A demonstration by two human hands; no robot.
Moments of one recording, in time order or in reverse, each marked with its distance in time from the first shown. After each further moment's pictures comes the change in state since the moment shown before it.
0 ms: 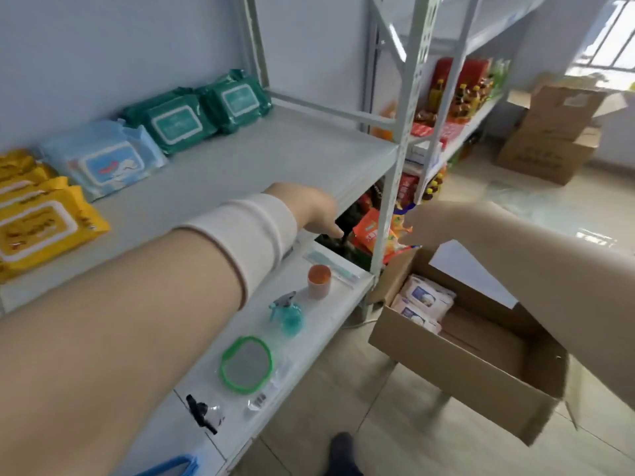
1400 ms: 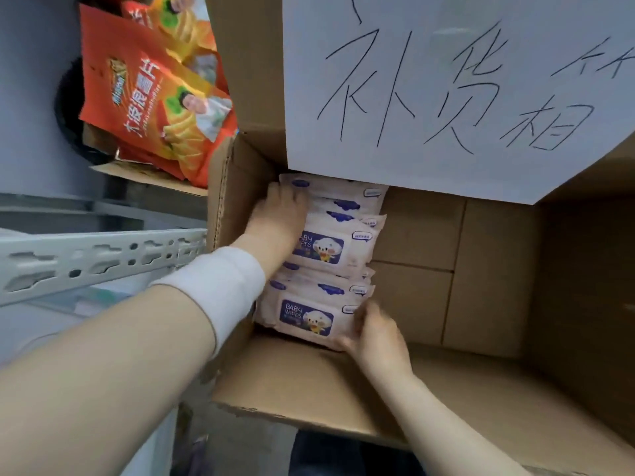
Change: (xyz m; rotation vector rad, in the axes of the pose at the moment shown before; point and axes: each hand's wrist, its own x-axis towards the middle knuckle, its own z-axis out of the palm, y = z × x) left_hand 0.622 0.322 0.308 0.203 -0.236 0.342; right_hand 0.359 0.156 0.510 1.273 -0.382 0.633
